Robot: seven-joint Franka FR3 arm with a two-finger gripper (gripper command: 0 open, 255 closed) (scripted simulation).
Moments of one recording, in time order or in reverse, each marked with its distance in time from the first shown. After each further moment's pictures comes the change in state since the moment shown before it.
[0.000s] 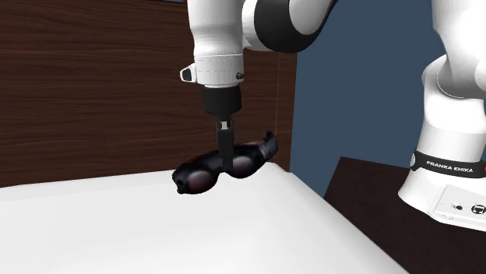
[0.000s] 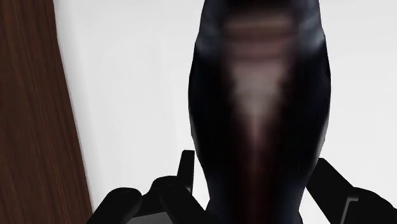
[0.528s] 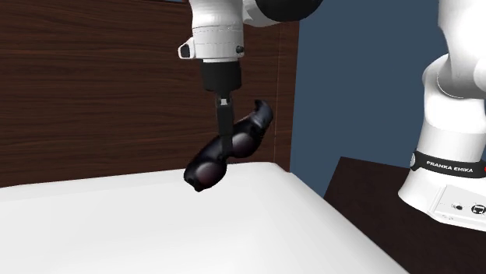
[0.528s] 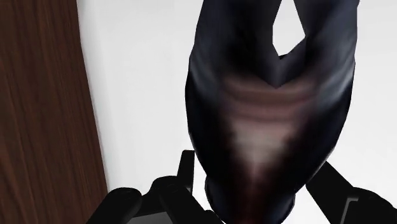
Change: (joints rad) arm -0.014 -0.073 0.019 0.030 0.066 -0.084 -0.054
